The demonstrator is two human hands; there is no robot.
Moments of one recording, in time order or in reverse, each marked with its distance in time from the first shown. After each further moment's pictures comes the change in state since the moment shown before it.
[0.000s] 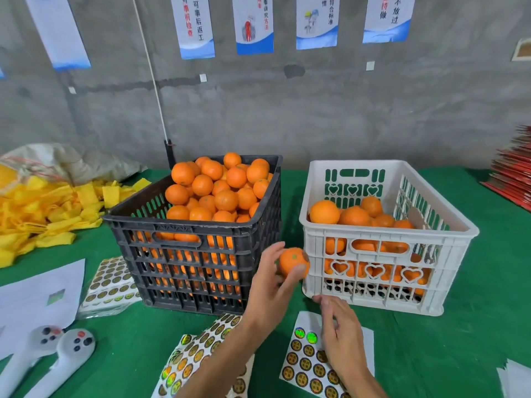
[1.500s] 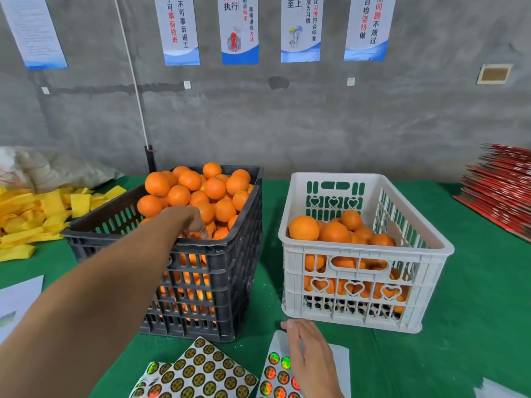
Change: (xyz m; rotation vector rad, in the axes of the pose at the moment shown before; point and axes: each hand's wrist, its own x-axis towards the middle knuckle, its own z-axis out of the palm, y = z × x) left_hand 0.217 0.036 -0.143 1.095 -0.328 -0.819; right_hand 0.003 0.008 0.015 -0.139 -0.154 -0.008
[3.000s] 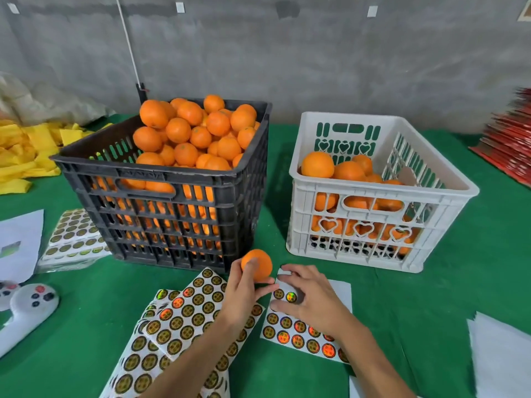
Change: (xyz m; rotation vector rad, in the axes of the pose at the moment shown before) left_hand -0.107 -0.014 0.310 -1.601 -0.014 0.311; right_hand 0.000 0.009 -0.019 -0.199 -0.532 -0.070
